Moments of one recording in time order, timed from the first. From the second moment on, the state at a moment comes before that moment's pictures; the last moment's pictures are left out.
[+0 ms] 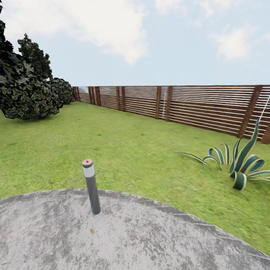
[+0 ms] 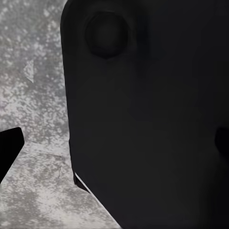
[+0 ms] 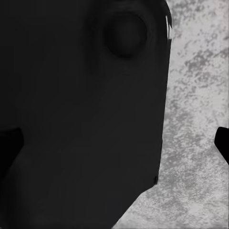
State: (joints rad) left arm 0.00 0.00 0.00 0.00 0.00 0.00 0.00; right arm 0.00 0.00 0.00 0.00 0.00 0.00 0.00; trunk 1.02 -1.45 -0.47
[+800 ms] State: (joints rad) left arm -0.25 0.03 0.01 -0.34 0.02 -0.24 0.01; right arm -0.08 -0.09 -0.01 -0.57 0.00 -0.28 0.00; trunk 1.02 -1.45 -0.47
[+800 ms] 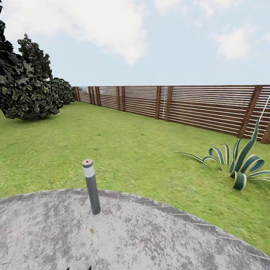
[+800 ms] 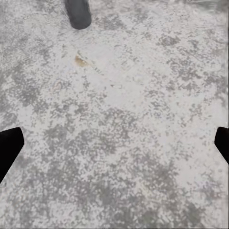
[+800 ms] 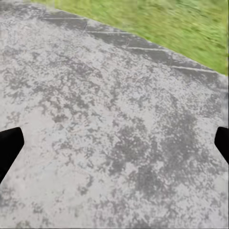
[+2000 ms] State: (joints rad) left arm -0.23 0.05 0.02 -0.25 0.02 -0.35 0.01; right arm -0.12 -0.10 0.00 -0.46 0.00 -0.36 -0.01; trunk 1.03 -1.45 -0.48
